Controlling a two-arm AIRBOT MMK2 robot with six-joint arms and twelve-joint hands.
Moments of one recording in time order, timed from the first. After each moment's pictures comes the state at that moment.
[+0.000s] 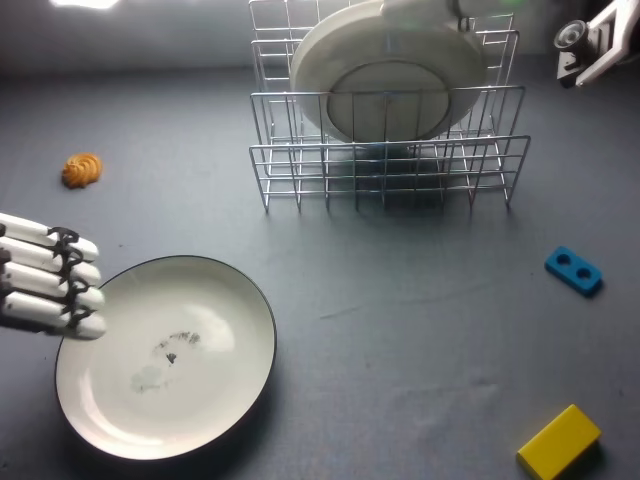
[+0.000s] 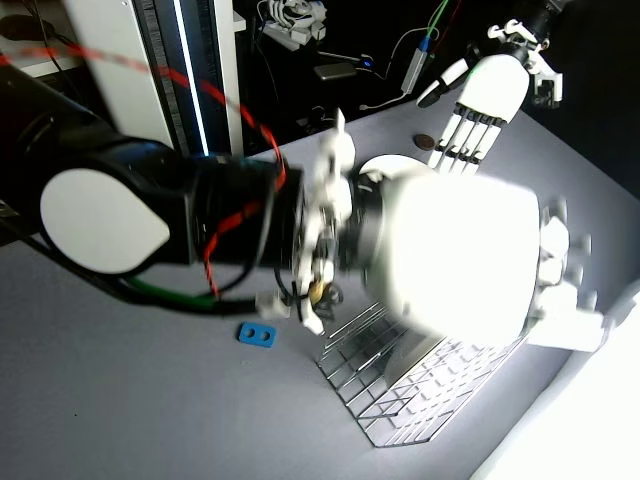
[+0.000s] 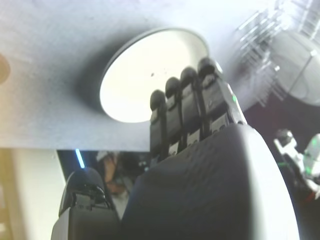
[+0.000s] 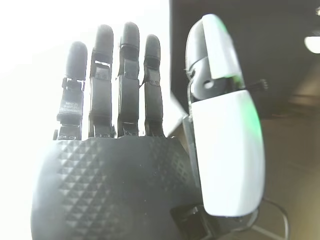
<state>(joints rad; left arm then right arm) 0.87 -0.71 1.30 1.37 -0.90 0.06 -0.13 -1.15 1.34 -0.58 0.54 -0.18</state>
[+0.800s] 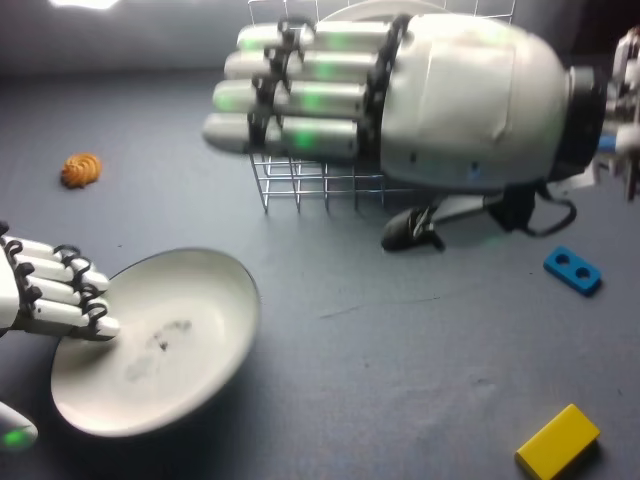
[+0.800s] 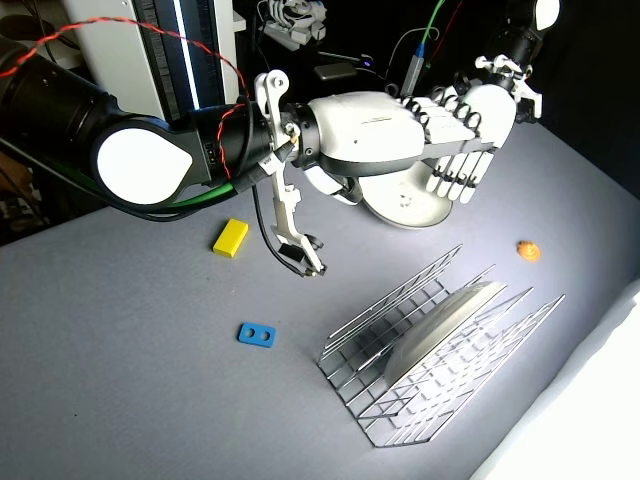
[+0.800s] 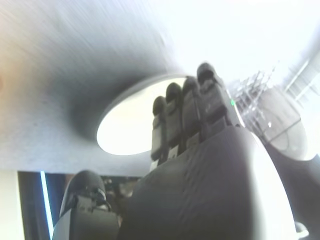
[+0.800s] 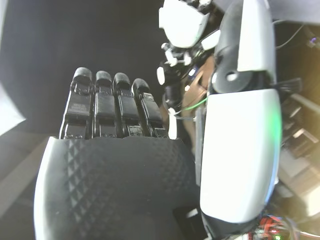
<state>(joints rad) 1.04 -0.78 1.30 1.16 -0.71 0.06 -0.31 -1.11 1.10 -0.67 0.72 -0.68</state>
